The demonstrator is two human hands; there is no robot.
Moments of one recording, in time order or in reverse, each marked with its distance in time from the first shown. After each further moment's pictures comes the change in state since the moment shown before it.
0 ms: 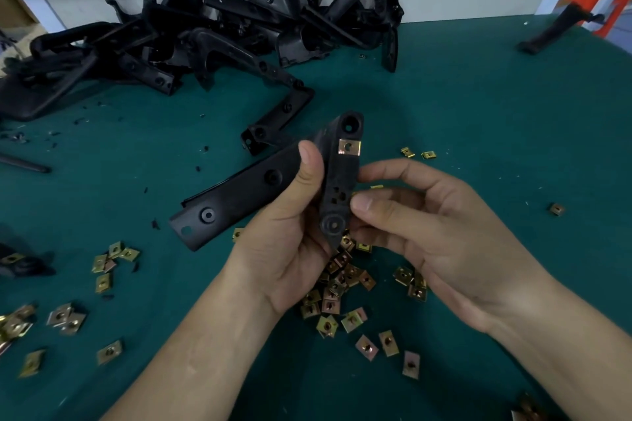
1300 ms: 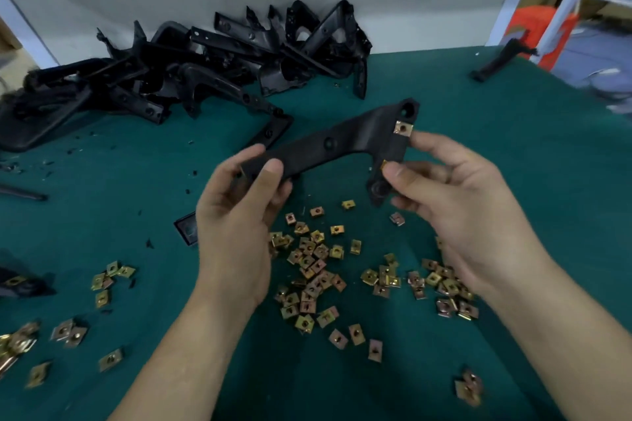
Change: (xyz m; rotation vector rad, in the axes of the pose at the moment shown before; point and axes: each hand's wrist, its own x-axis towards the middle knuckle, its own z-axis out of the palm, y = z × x) left_hand -0.005 0.014 0.001 0.200 0.347 0.515; right_hand -0.007 -0.031 -0.027 -0.234 0.300 -0.288
